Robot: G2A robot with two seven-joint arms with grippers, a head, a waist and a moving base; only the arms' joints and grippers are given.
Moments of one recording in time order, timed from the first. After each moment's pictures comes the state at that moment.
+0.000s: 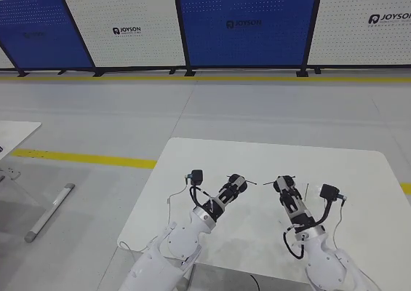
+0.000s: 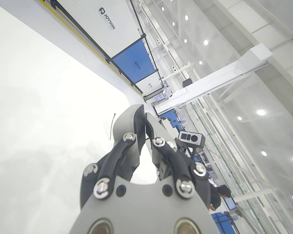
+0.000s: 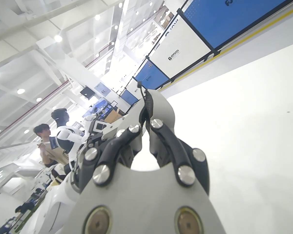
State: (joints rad) left arm 1.47 -1.30 -1.14 -1.66 0.11 -0.18 -0.08; right arm -1.40 -1.21 1.01 -1.62 -0.33 -0.19 -0.15
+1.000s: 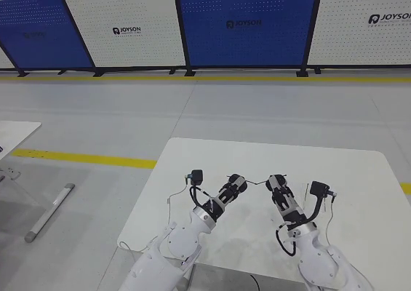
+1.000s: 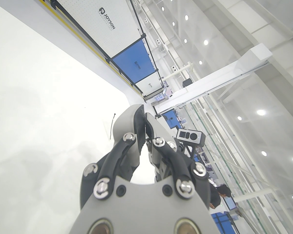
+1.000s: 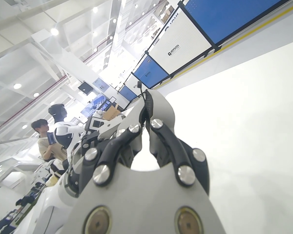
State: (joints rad) left arm 1.47 -1.30 -1.14 -1.66 0.11 -0.18 -0.08; right arm -1.37 -1.25 0.99 -1.58 -0.37 -0.18 -0.13
